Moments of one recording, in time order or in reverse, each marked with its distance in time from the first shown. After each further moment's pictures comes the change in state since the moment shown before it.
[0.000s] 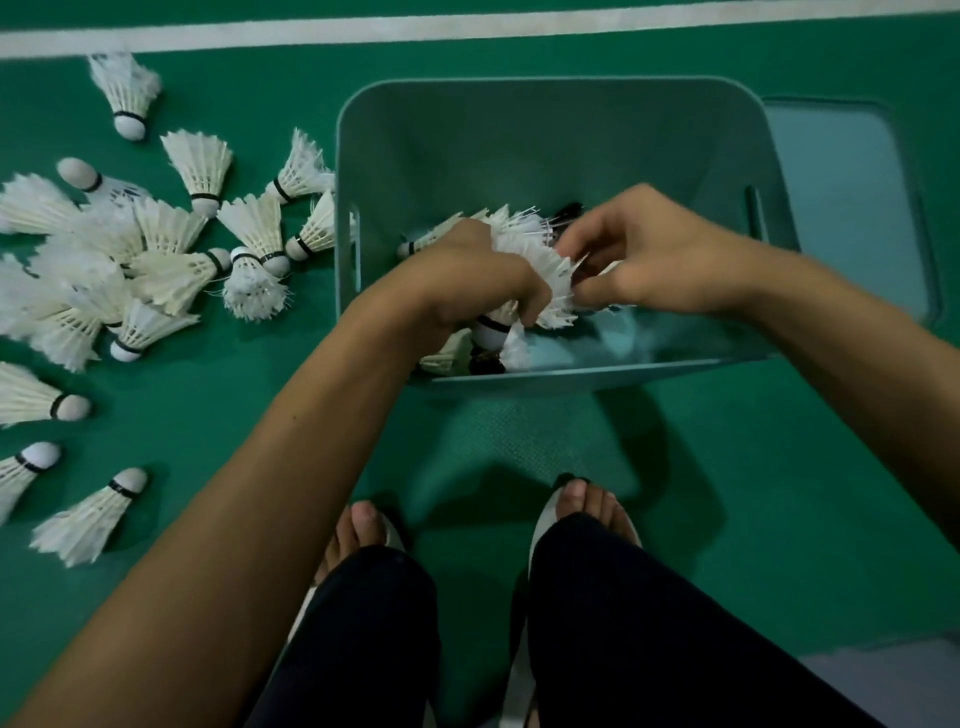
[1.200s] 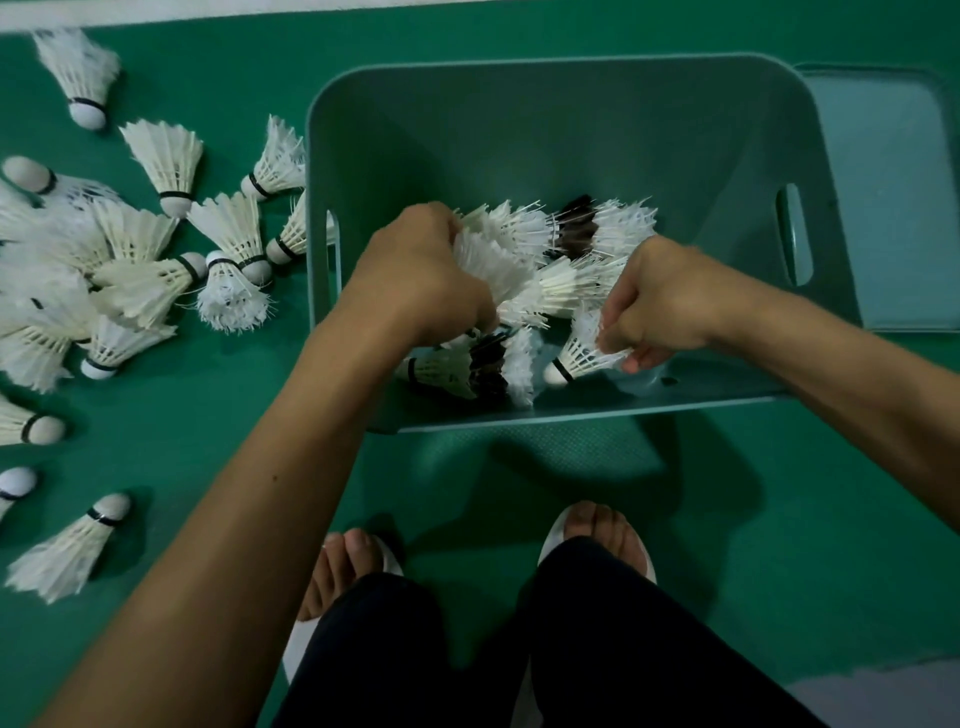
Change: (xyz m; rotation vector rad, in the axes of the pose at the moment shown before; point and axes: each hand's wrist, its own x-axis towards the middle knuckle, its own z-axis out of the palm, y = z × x) left_hand 0.022 -0.003 -0.021 0.381 0.235 -0.004; right_hand 0.020 0.026 0.011 -0.028 -0.052 0.526
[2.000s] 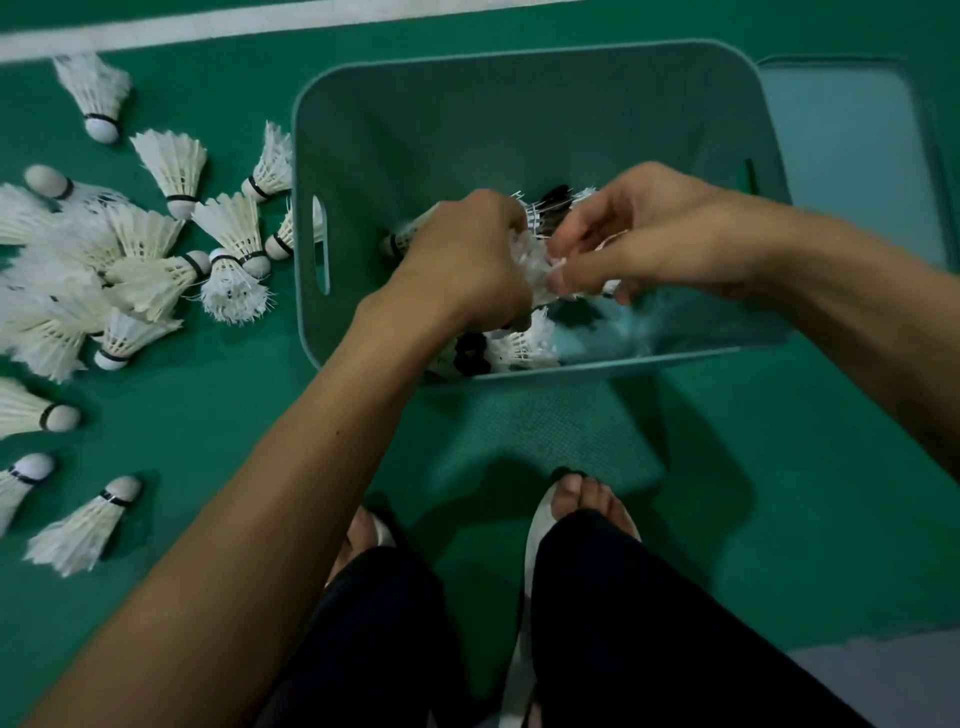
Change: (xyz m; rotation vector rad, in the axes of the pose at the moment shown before) left_hand -0.019 0.030 0.027 0.243 0.000 0.242; right_hand -0.041 -0.006 -0.023 0.157 -0.031 -0.378
